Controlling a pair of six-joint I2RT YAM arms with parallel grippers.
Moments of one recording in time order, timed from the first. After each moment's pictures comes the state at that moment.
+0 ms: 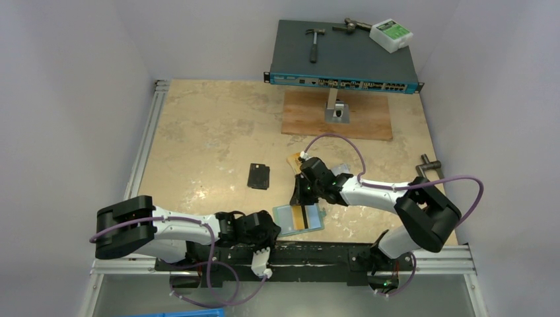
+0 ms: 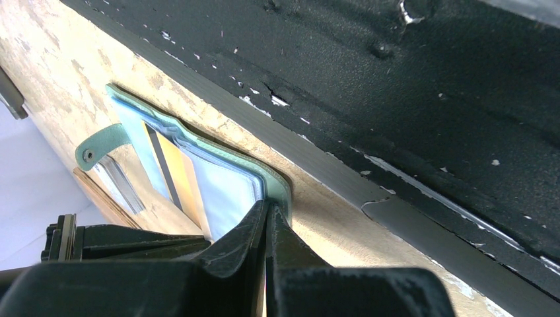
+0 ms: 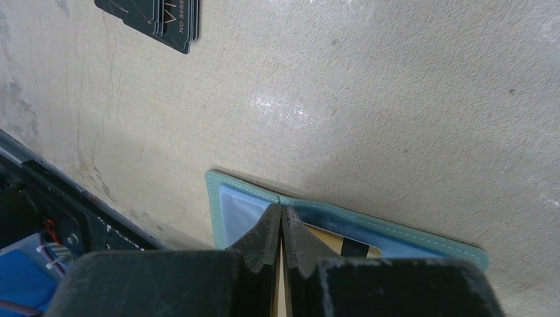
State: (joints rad) left arm -1.30 1.30 0.40 -0.01 0.12 1.64; right arm 0.82 1.49 0.68 -0.11 -0.12 0.77
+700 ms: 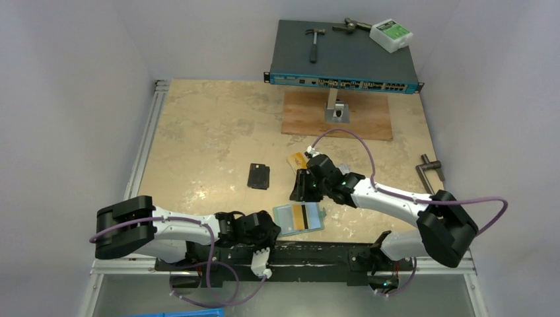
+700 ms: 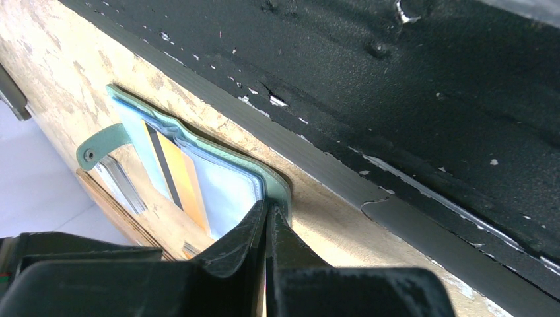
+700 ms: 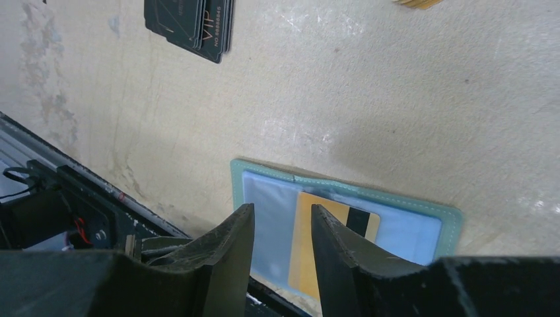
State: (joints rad) left arm -1.31 1.30 0.39 -0.01 0.12 1.65; right arm 0.81 1.36 0.69 -0.20 -0.09 0.78
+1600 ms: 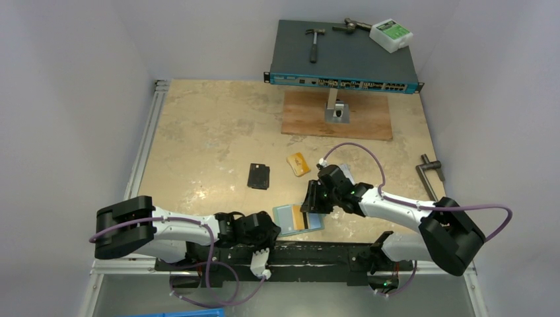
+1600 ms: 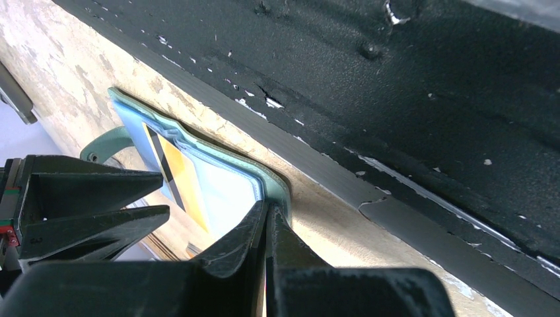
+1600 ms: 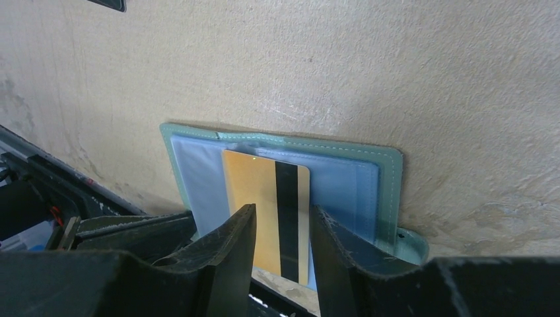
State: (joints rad) left arm -1.31 1.30 0.39 0.00 0.12 1.66; right arm 0.75 1.26 0.51 -0.19 -0.15 0.83
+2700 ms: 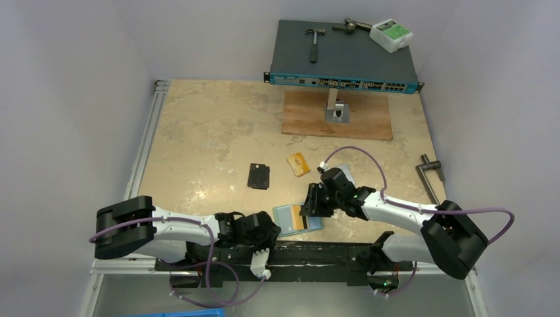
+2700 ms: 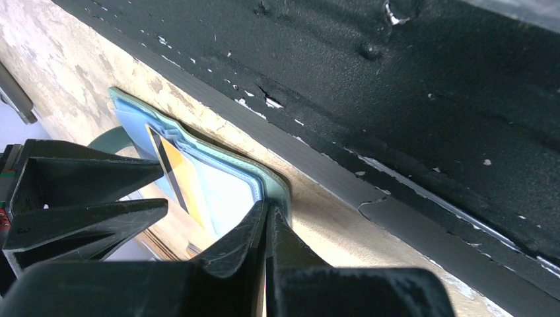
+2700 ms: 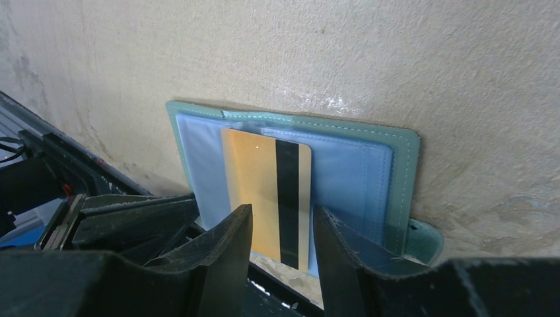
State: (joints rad) left arm -1.31 1.30 0.39 0.00 0.11 1.66; right arm 0.75 1.23 0.45 -0.14 -0.21 0.84
